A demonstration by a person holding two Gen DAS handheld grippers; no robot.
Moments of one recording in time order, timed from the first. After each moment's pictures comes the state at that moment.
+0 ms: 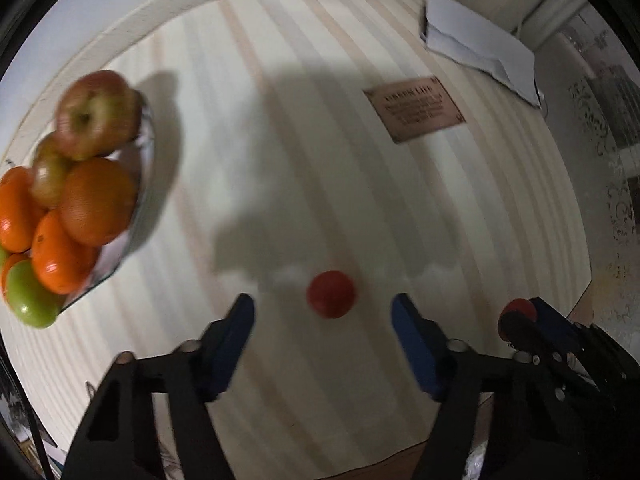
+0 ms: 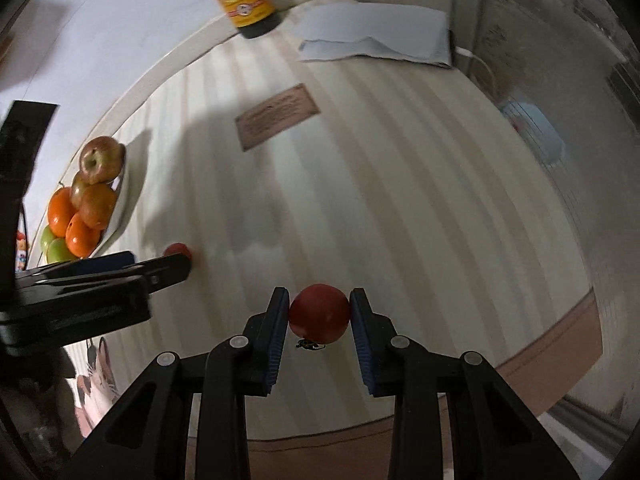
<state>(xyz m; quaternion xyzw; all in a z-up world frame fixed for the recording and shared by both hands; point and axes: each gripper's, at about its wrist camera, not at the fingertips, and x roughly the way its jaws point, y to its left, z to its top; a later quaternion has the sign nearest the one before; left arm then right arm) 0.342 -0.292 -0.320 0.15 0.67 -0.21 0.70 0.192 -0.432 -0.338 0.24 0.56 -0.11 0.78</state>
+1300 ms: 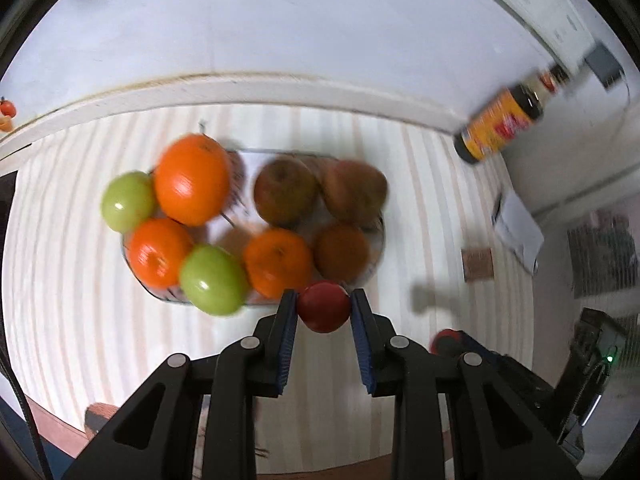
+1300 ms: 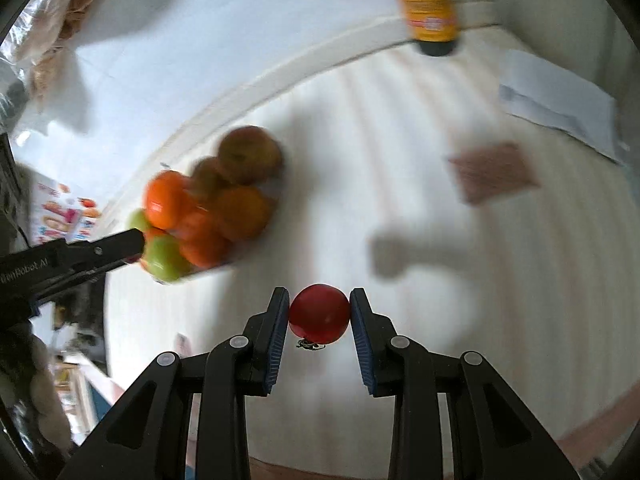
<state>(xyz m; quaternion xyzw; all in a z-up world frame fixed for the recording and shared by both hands) 0.394 -0.094 -0.209 -0.08 0.62 -0.13 0.77 0.297 -0.311 -0.290 0.24 0.53 0.06 0.81</state>
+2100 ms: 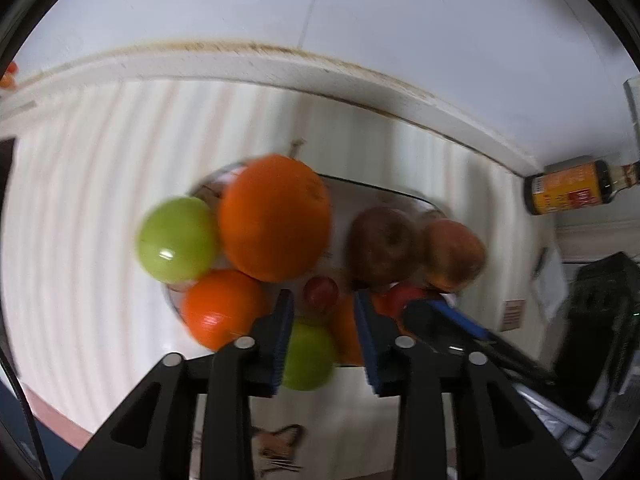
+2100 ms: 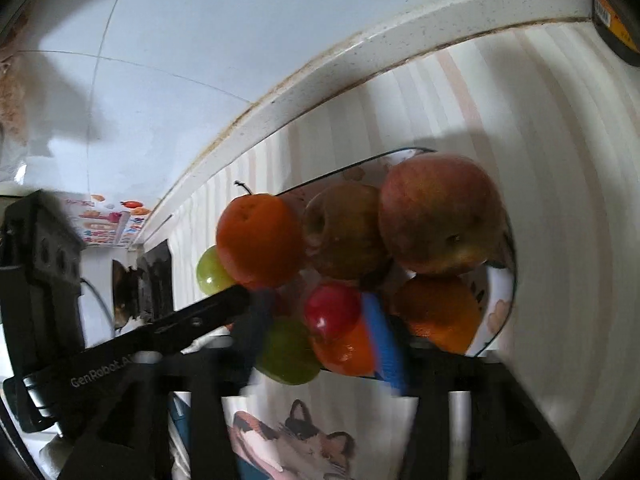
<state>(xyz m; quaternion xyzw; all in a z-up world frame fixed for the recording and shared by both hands) 0.475 -0.041 -0.250 -0.10 0.68 -0.05 0.73 0.431 -0.227 -0.307 0.30 0.59 0.14 0.73</state>
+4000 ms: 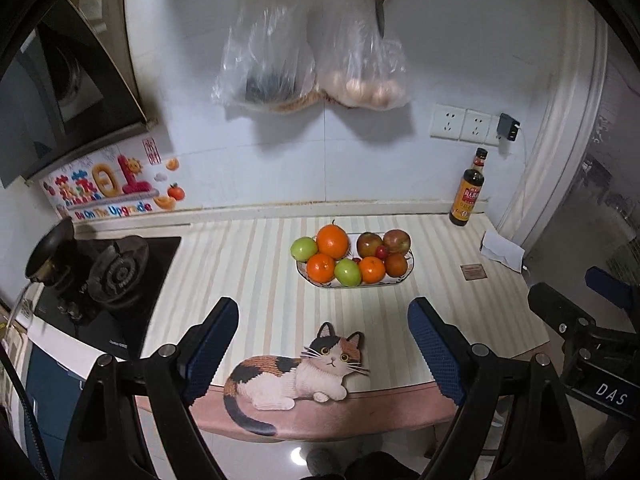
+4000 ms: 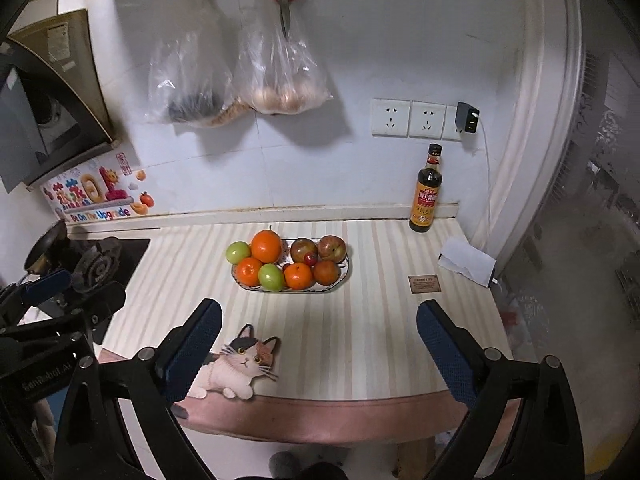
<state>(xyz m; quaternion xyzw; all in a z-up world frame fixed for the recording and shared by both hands) 0.113 0.006 -0.003 0.02 0.37 -0.04 0.93 0.025 -0.169 -0.008 0.03 0.35 -0.02 0.94</state>
